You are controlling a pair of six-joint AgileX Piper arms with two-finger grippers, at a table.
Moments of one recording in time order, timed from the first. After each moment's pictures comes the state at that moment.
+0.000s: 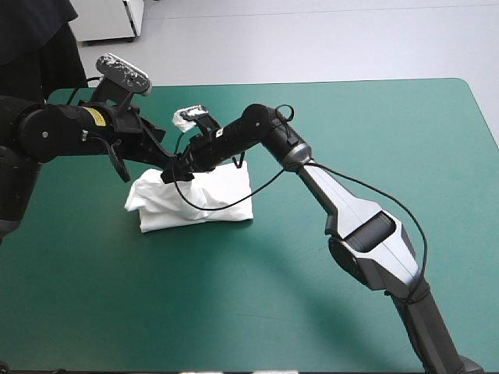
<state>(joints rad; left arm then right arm) -0.36 1.37 -1.79 -0.13 1.26 0.30 0.64 2.37 -2.47 0.77 1.13 -0.38</state>
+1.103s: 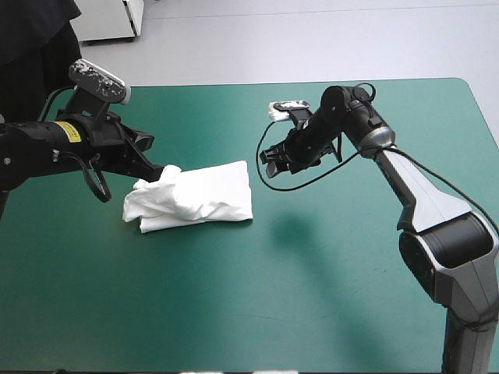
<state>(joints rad) -0.36 1.26 -1.74 -0.14 1.26 0.27 0.39 2.00 -1.93 0.41 1.25 -0.12</state>
